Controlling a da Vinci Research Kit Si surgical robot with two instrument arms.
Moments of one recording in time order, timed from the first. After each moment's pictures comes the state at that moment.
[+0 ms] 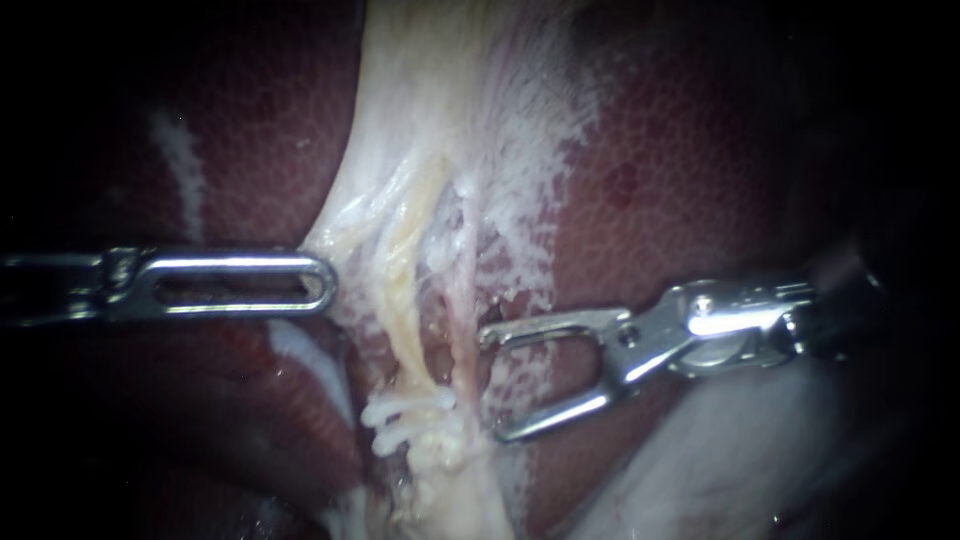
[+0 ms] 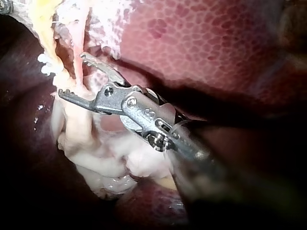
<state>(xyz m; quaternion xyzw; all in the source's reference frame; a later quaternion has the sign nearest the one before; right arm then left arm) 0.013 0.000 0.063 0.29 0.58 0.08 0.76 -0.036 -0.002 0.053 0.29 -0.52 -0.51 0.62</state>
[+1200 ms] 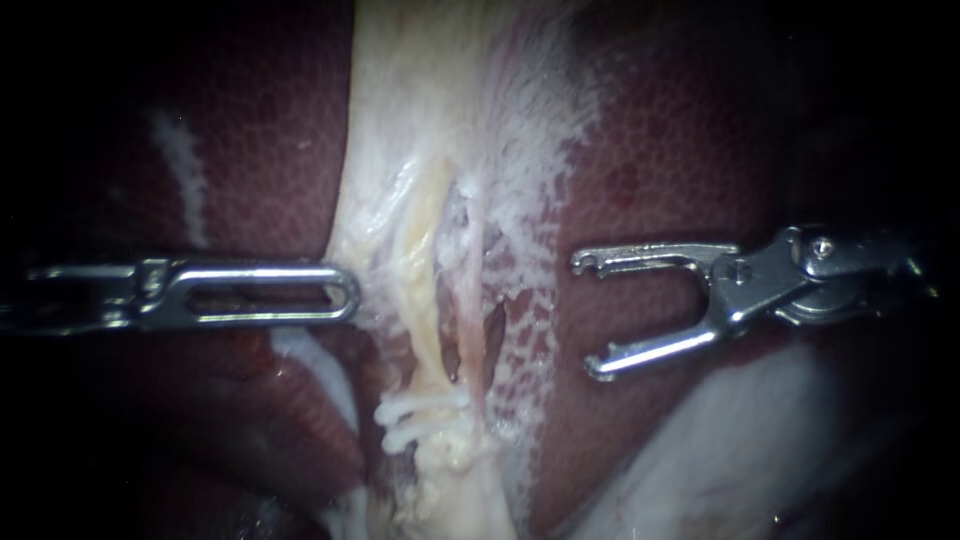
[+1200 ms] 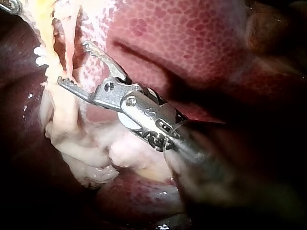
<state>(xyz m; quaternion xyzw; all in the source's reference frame) 0.009 0.003 0.060 0.26 0.59 0.08 0.76 -0.038 -0.004 0.057 0.28 -0.52 -0.51 0.63</state>
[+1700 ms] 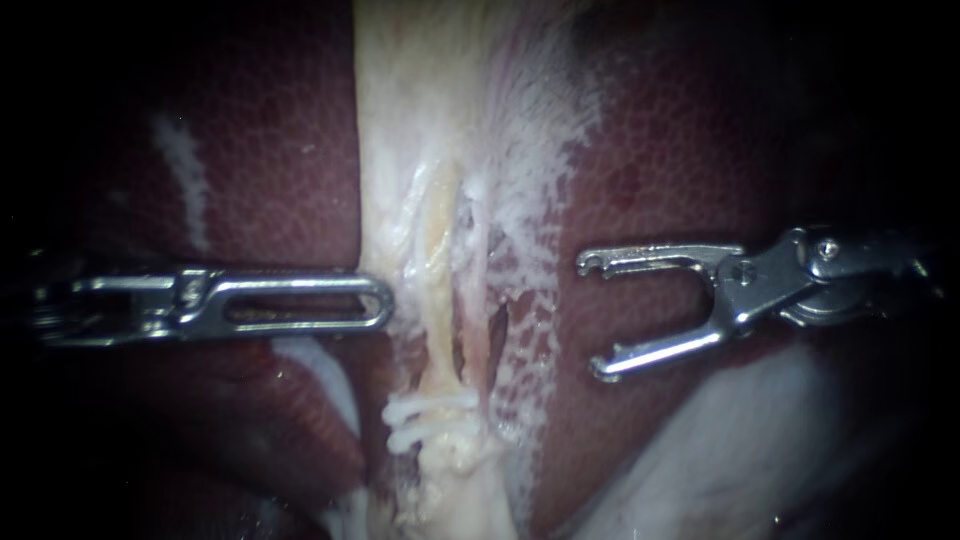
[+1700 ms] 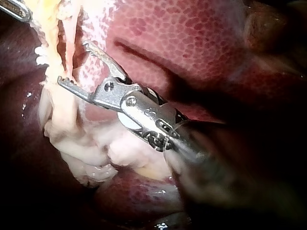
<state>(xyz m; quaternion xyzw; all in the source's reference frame) 0.009 0.003 0.060 0.26 0.59 0.08 0.76 -0.040 -0.004 0.058 0.29 -0.52 -0.50 0.63</state>
